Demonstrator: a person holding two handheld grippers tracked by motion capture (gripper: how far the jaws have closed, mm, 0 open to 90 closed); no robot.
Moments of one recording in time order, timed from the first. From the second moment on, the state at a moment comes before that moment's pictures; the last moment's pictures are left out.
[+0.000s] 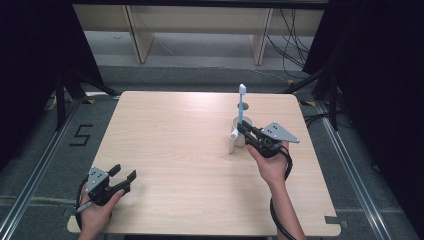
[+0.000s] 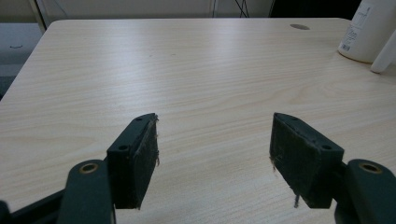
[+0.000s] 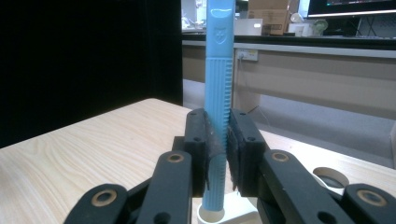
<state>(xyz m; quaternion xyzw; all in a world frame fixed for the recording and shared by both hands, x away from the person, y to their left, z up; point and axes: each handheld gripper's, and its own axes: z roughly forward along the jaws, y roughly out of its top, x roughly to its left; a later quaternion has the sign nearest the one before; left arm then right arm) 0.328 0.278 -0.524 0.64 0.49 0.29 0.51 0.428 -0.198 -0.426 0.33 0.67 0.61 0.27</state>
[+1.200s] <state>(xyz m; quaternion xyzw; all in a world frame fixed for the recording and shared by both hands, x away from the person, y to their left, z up) 0.328 0.279 -0.524 0.64 0.49 0.29 0.51 0.443 -0.182 -0.440 0.35 0.67 0.59 0.28</state>
